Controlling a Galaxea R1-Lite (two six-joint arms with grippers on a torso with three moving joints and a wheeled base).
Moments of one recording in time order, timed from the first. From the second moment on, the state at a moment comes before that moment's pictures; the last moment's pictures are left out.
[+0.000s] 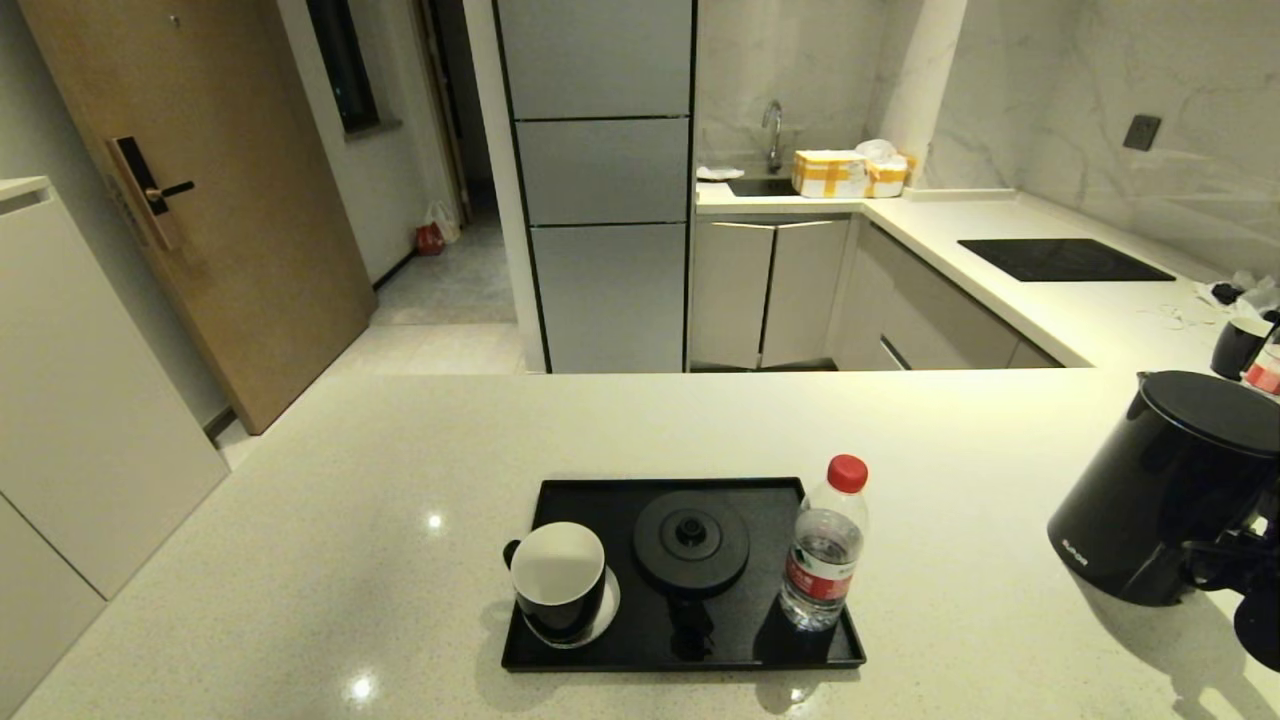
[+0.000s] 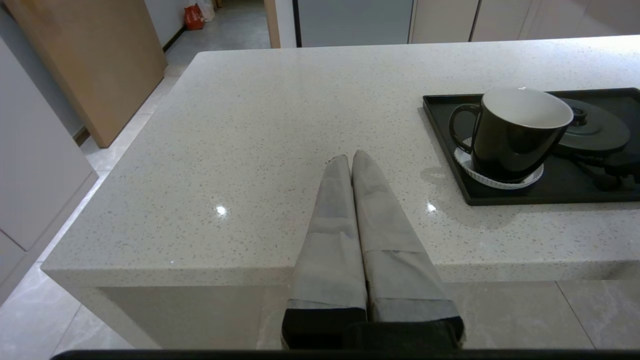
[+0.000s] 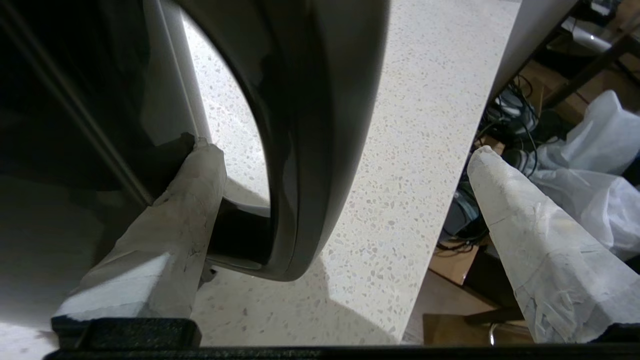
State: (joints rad) left arm 0.00 0.00 0.00 0.00 -0.01 0.03; right arm -0.34 2.04 -0.21 -1.43 -0.73 0.10
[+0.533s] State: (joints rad) left arm 0.00 0.00 0.00 0.01 -0.01 0.03; right arm -0.37 2.15 -0.22 -1.52 -0.70 0.07
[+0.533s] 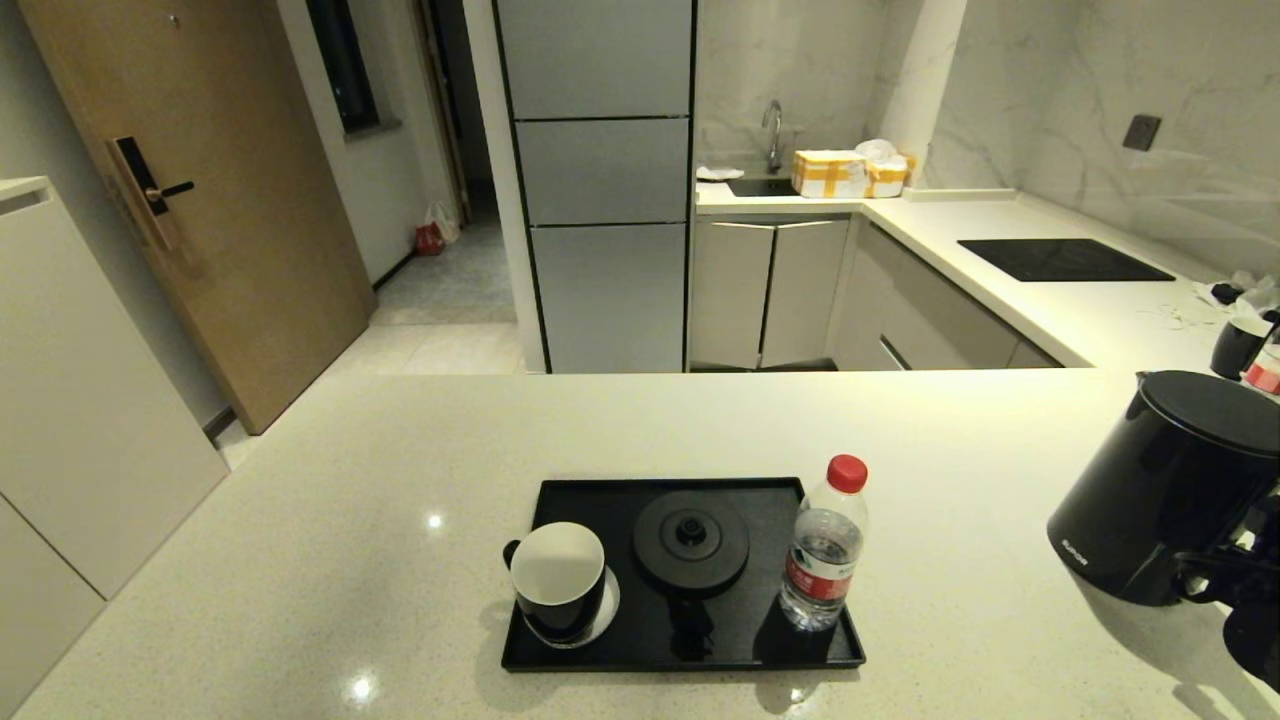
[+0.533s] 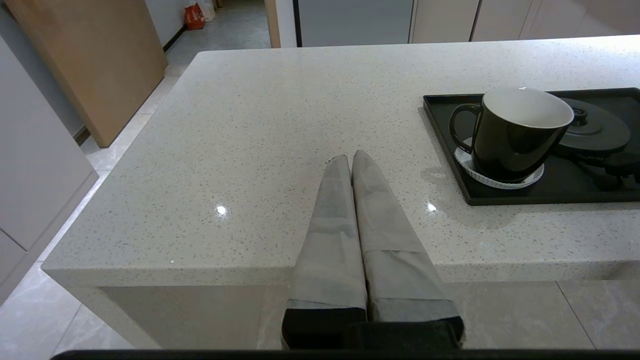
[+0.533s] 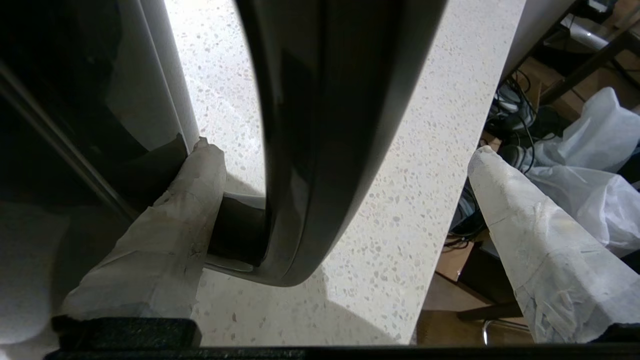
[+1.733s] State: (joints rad) left arm 0.00 0.00 0.00 0.00 -0.01 0.03; right arm -0.37 2.16 -0.27 -1.52 -0.71 0.06
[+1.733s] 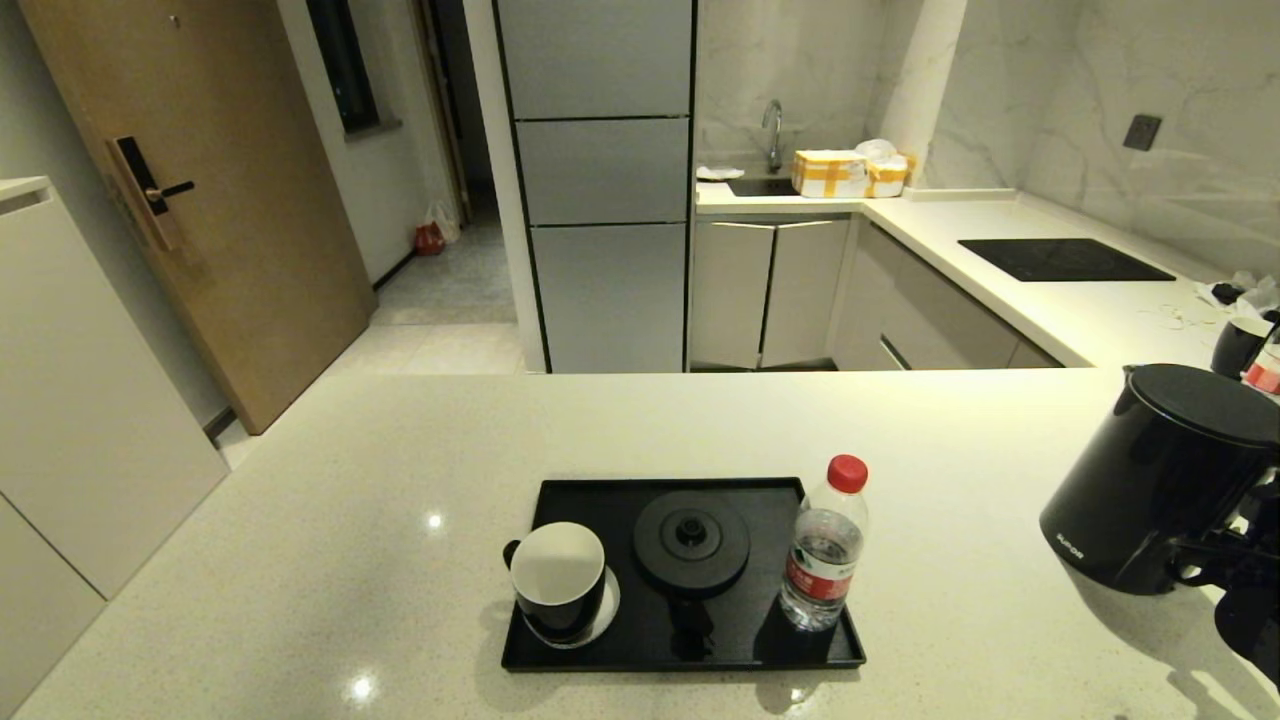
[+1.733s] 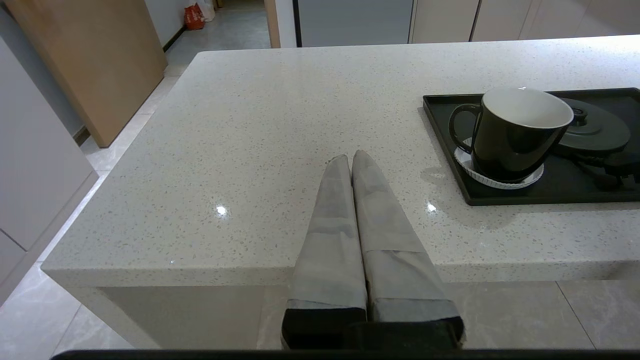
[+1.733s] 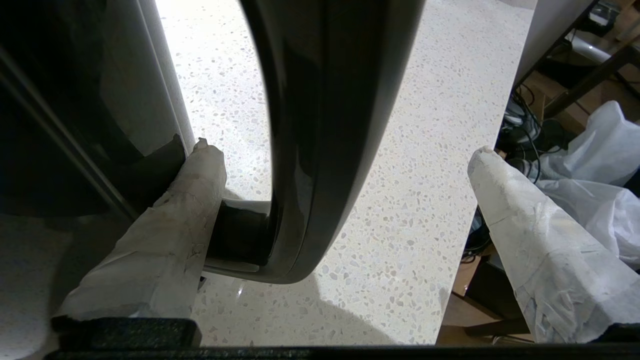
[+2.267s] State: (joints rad) left arm 0.00 0.00 0.00 0.01 -0.01 0.03; right arm -0.37 2.16 -0.28 -1.52 -0.74 0.06
